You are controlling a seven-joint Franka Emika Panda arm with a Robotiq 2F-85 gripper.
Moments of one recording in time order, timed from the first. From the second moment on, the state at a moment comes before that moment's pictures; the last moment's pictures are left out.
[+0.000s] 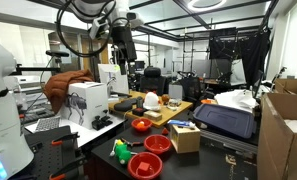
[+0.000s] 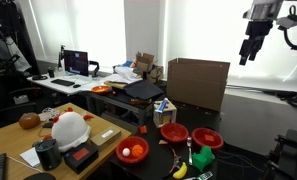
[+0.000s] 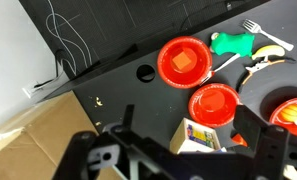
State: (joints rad) arm -0.12 -0.50 -0.09 -2.56 -0.20 2.16 -0.03
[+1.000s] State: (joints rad) arm 0.03 0.10 0.04 -2.30 -0.13 2.26 -0.03
